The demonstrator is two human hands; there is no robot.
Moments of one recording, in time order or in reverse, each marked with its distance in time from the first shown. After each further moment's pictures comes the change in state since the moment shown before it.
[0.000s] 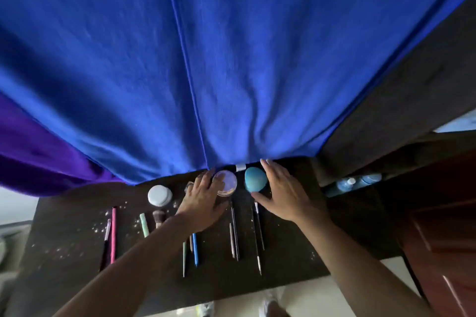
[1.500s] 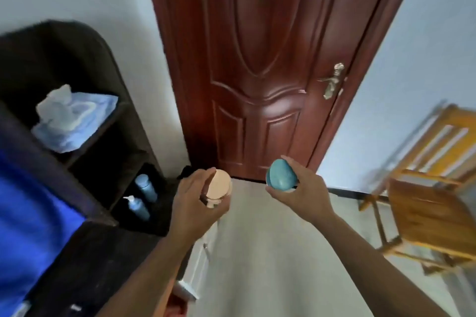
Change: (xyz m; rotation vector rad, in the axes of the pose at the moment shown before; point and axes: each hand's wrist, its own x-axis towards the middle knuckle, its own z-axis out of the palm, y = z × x) left_hand -0.156 0.417 0.027 -0.415 0.083 1.133; right_hand -0.546 0.046 -0.087 0.297 1.144 1.065
